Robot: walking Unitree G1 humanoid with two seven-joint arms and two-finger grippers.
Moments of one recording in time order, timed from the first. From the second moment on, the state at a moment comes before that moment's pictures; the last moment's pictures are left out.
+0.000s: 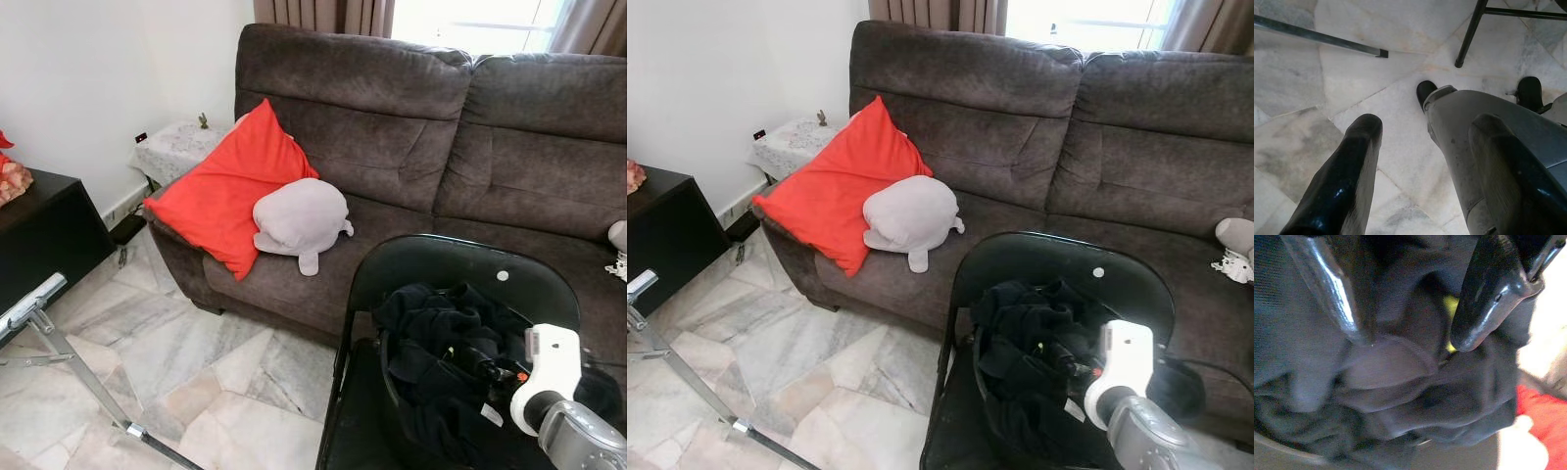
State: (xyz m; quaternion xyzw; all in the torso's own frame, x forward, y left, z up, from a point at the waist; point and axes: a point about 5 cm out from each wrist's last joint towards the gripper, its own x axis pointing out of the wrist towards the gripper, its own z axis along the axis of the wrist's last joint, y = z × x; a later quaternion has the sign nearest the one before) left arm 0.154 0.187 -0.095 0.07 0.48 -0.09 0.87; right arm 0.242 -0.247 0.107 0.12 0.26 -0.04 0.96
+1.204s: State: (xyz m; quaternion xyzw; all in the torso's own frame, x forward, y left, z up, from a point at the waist) left arm 0.153 0.190 -0.095 0.07 0.48 -0.09 0.87; right arm 0.241 -0.230 0.094 0.20 0.26 -0.05 0.94
